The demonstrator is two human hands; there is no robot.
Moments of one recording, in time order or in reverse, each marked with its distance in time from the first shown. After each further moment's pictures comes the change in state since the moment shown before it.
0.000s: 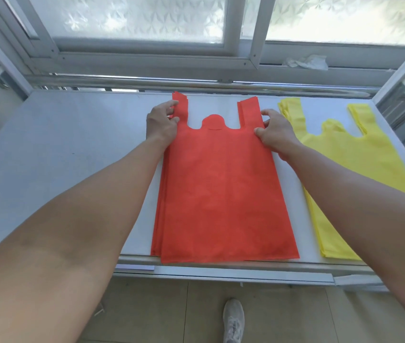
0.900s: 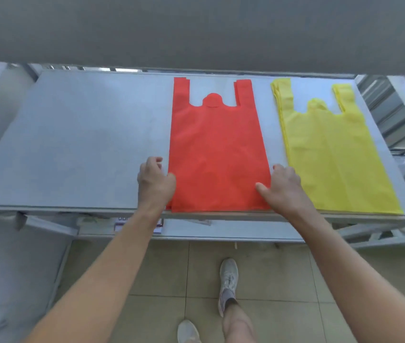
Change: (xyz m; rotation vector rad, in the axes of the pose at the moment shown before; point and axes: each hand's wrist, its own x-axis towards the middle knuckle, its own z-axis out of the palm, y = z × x) left_hand -0.231 0.001 -0.077 0.140 -0.067 -0.311; right_hand -0.240 -0.009 -0.023 -0.511 -0.174 0.248
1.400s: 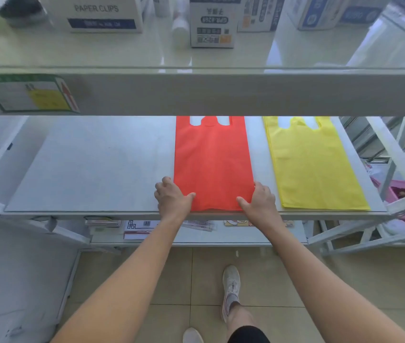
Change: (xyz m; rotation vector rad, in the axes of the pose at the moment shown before) left_hand -0.045 0.019 0.003 0.171 -0.069 -0.076; right_hand -0.047 -0.008 0.022 0.252 0.019 -0.012
